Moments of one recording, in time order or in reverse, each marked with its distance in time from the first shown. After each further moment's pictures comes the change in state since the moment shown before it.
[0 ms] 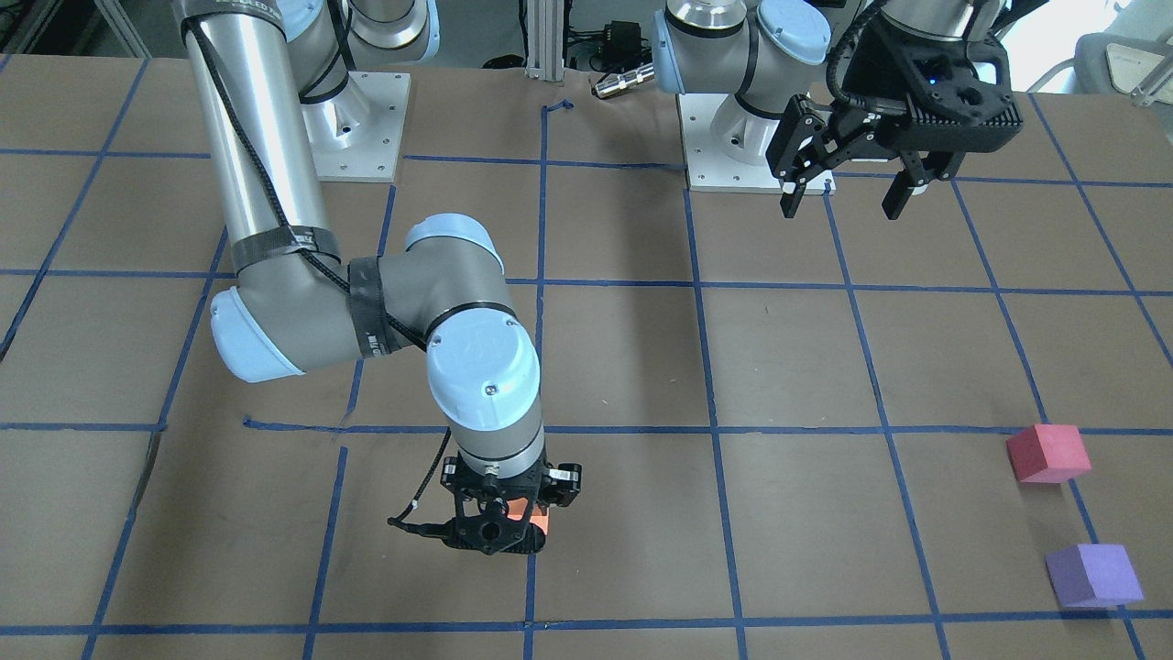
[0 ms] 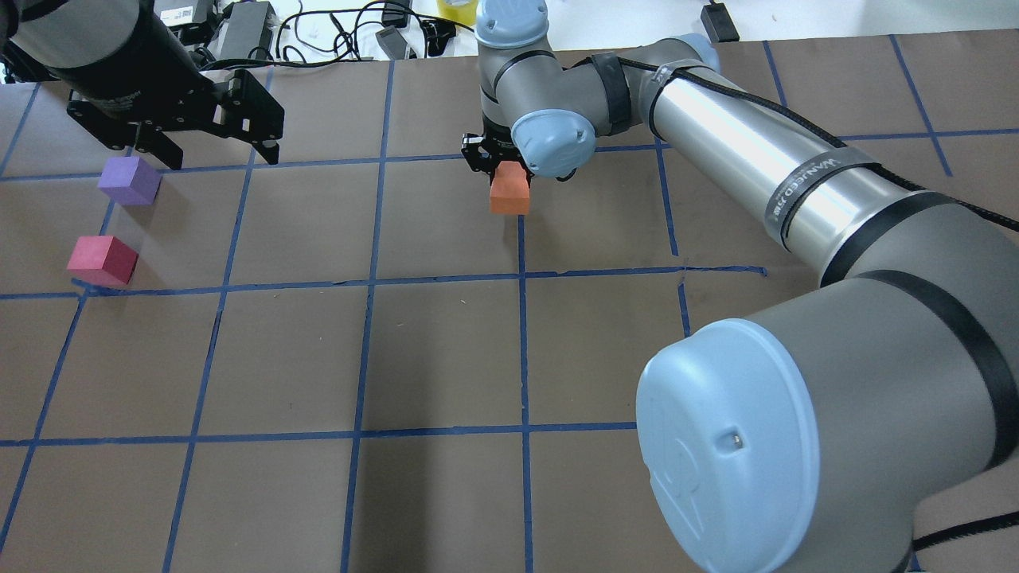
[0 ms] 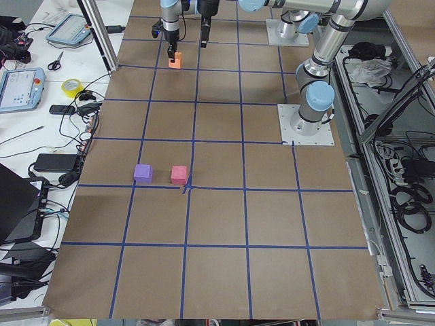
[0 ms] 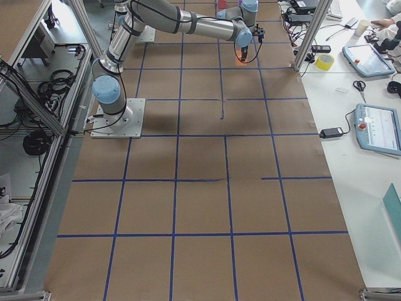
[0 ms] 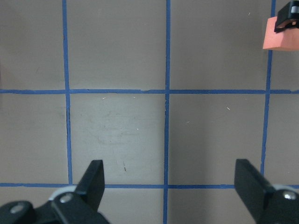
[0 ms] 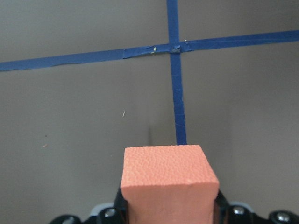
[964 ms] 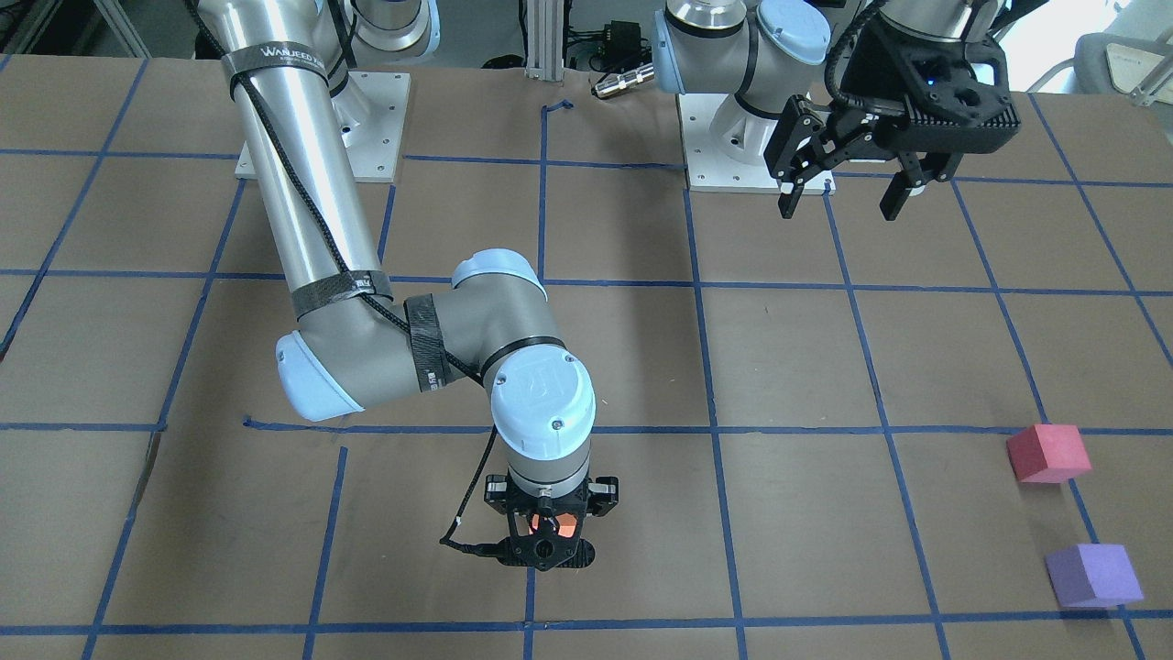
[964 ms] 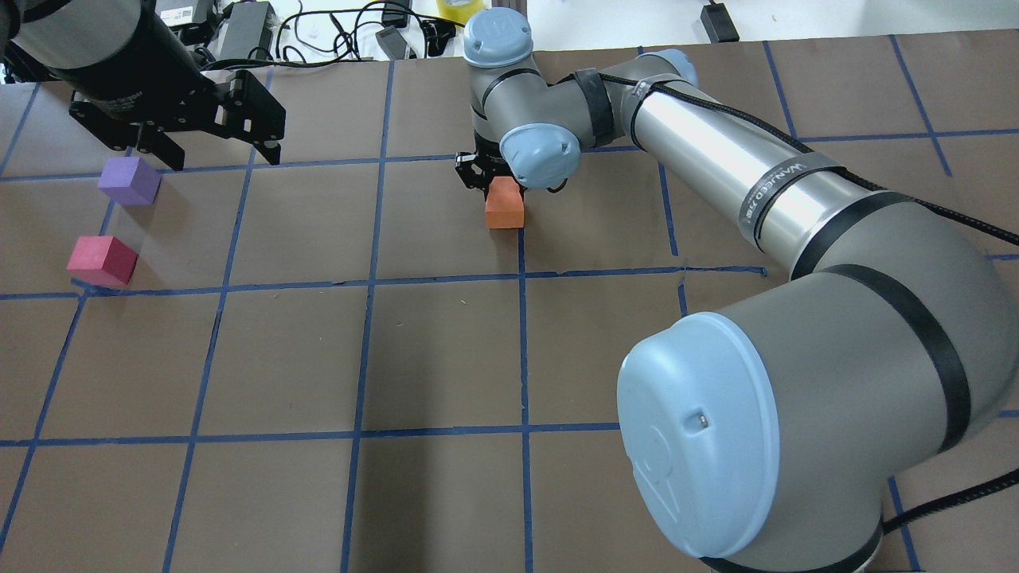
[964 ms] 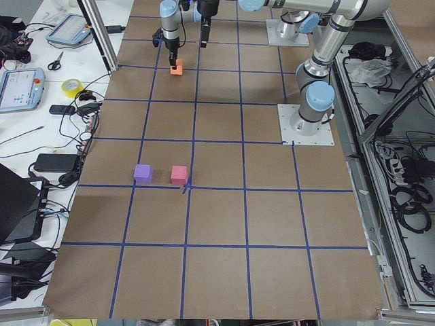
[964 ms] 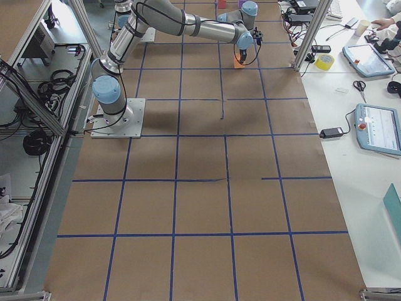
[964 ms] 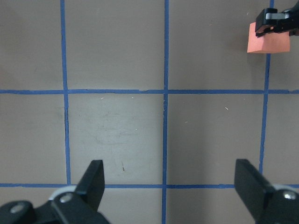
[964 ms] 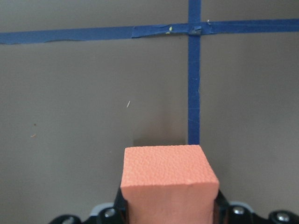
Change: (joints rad) left arm 0.000 0.000 -0.001 0.000 -0.003 0.000; right arm 0.010 0.038 -0.001 0.002 -0.002 -0.050
